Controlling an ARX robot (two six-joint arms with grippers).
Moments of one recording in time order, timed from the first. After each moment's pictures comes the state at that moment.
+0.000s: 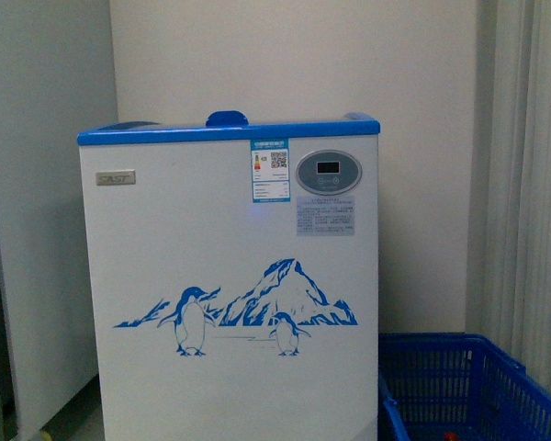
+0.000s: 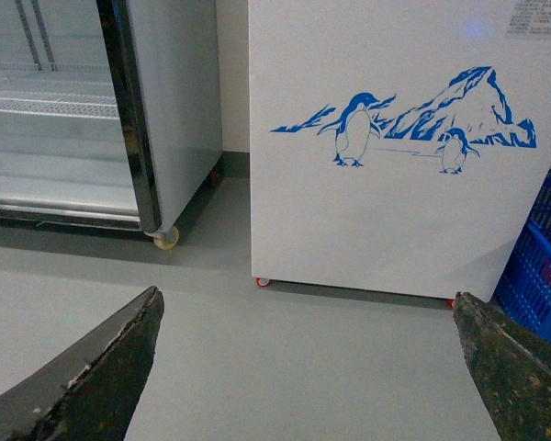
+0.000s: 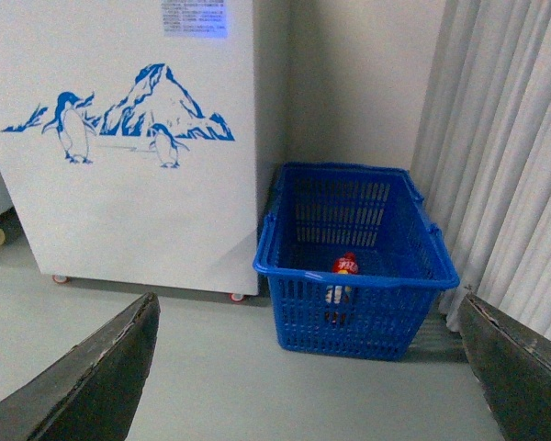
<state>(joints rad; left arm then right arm) 0.00 0.00 0.01 0.00 0.00 0.00 0.00 0.00 0.02 0.00 0.00 -0.01</state>
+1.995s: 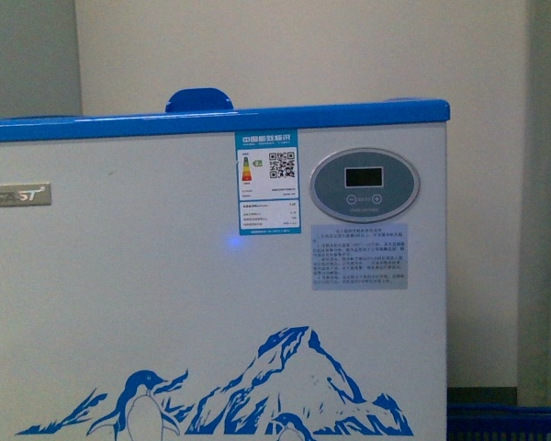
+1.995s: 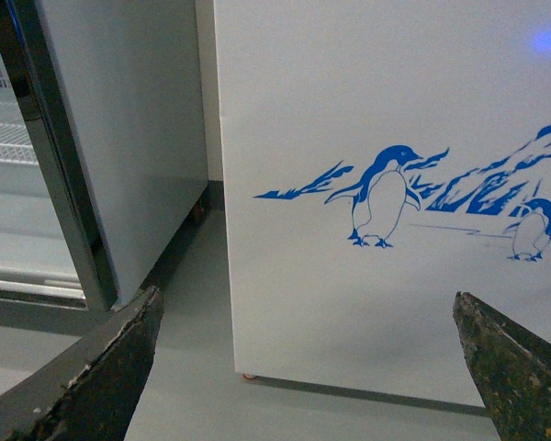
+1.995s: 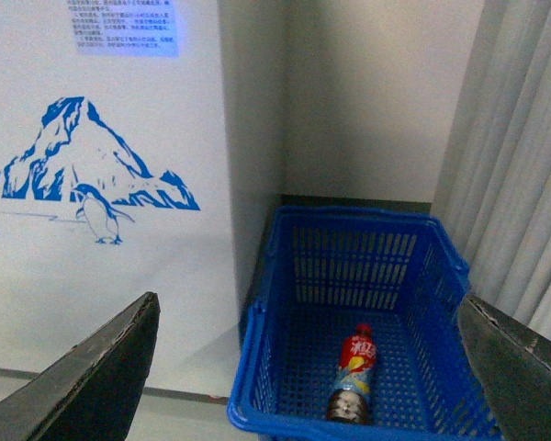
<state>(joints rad) 0.00 0.00 0.01 0.00 0.00 0.00 0.00 0.00 0.02 0.00 0.00 -0.01</state>
